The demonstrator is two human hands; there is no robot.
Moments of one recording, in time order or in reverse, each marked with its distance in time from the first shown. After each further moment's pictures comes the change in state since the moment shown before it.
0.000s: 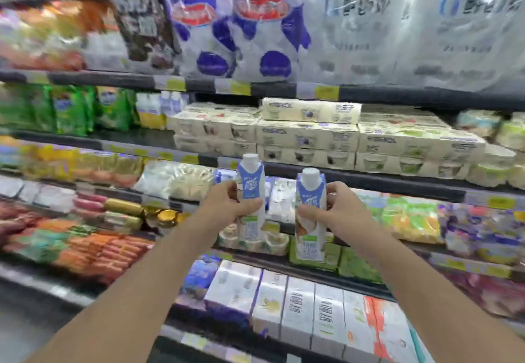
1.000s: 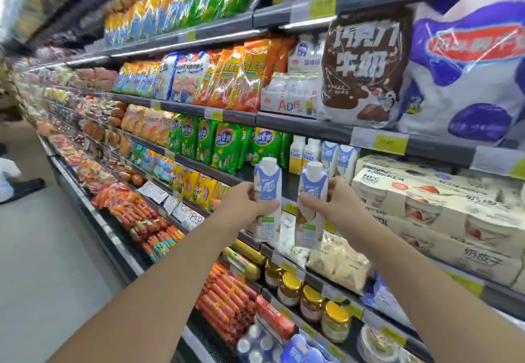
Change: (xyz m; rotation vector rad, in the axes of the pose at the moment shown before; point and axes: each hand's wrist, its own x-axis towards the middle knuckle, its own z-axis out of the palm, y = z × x) left_hand 0.125 -0.043 -0.371 0.061 0.419 -0.032; right_hand 0.258 -0.203 0.349 0.142 -0.317 -0.236
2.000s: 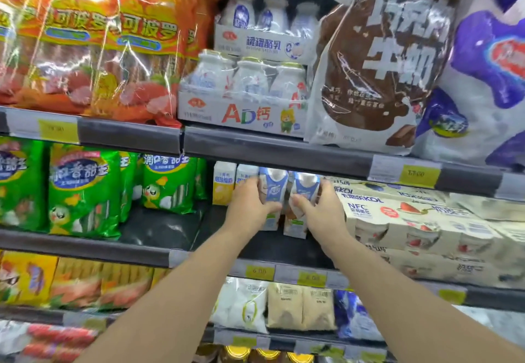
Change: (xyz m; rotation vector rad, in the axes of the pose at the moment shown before) left_hand 0.280 -0.026 0.094 0.181 -0.302 0.454; right_hand 0.161 0.037 0.016 -0.300 0.847 0.172
